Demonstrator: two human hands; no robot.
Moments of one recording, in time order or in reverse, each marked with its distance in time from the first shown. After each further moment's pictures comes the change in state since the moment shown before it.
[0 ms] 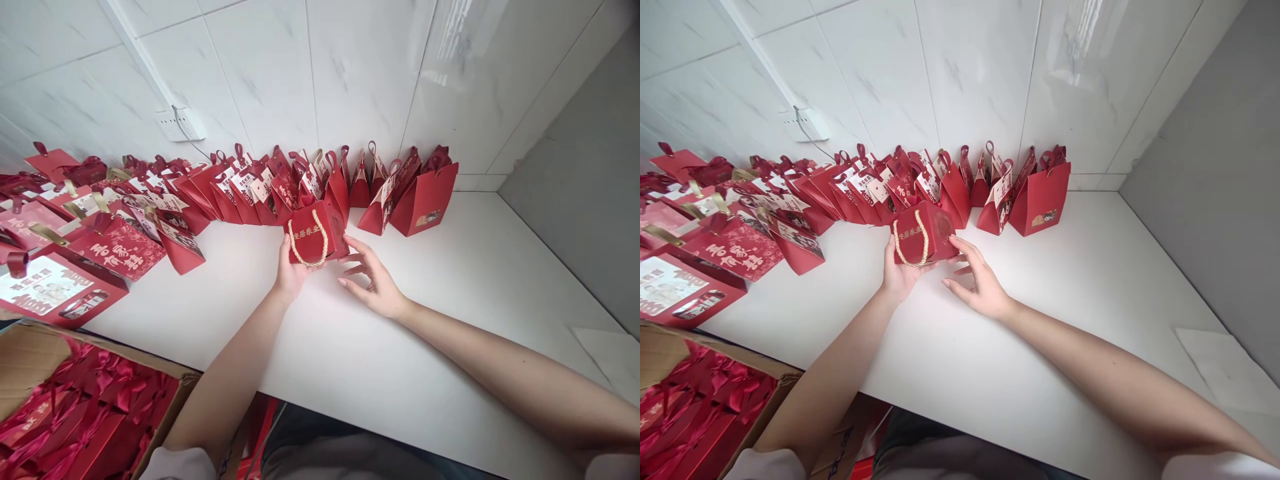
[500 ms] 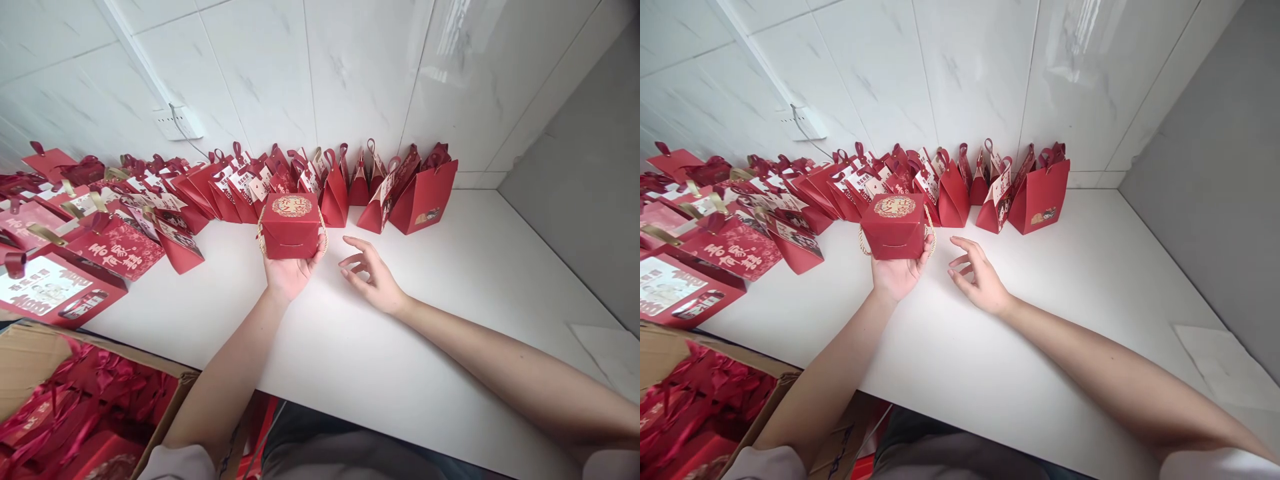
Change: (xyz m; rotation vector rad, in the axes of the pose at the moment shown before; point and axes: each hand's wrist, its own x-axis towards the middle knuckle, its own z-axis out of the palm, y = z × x) left_hand -0.004 0.018 0.002 -0.560 -0.073 -0.204; right_hand 0.000 0.005 -0.001 -0.061 0.034 0.097
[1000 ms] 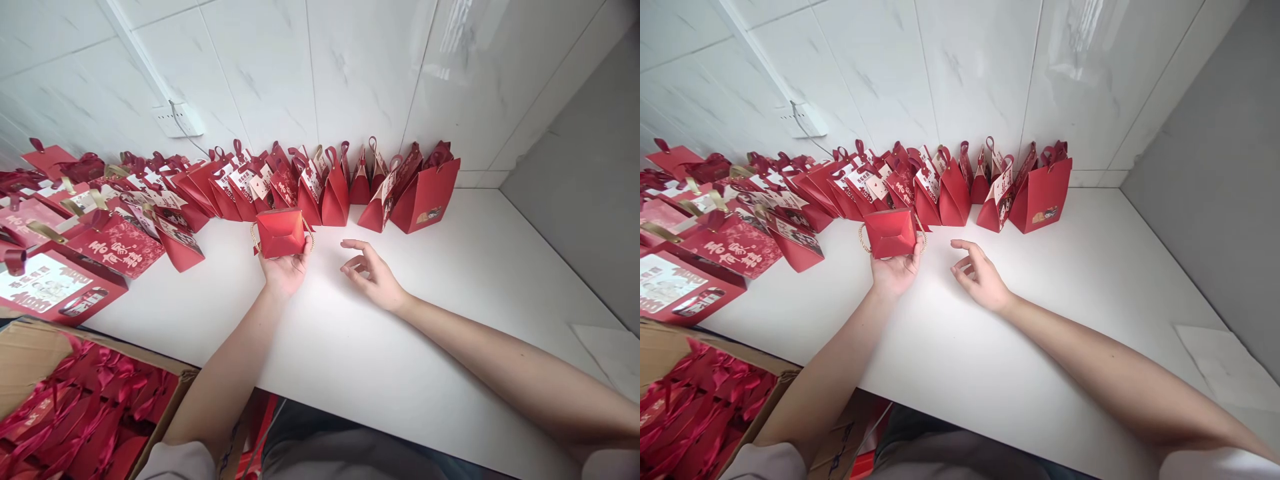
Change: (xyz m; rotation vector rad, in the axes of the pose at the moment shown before) left_hand 0.010 0.002 -0.014 -0.230 0.296 0.132; right_hand 0.001 0.001 -0.003 -0.003 -0.042 0.140
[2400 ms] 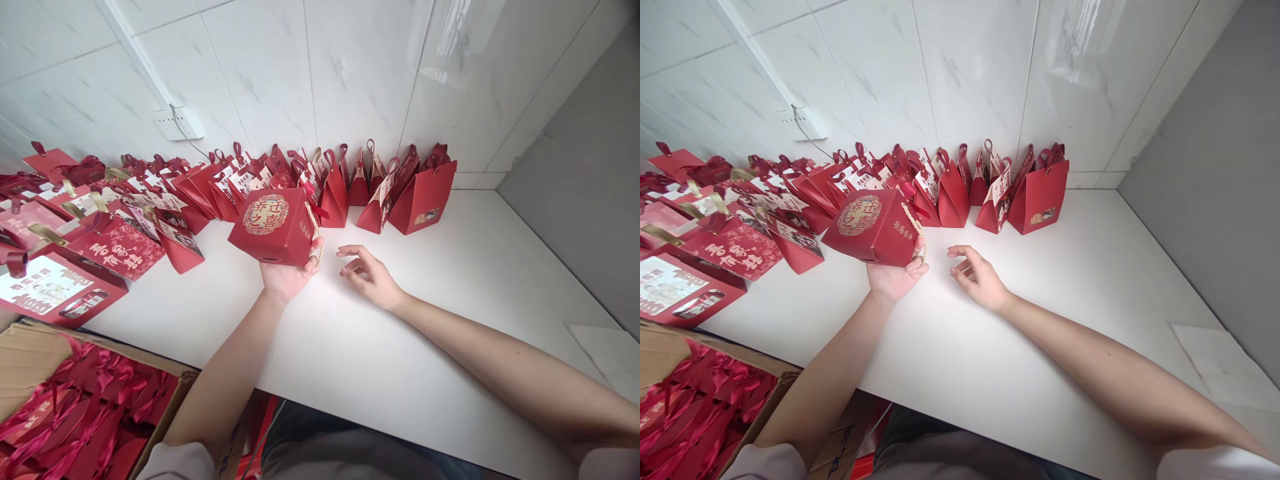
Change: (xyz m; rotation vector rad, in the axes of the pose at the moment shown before) left_hand -0.016 0.000 0.002 0.340 -0.358 -0.069; right_hand 0.002 0.009 0.001 0.027 -0.041 -0.014
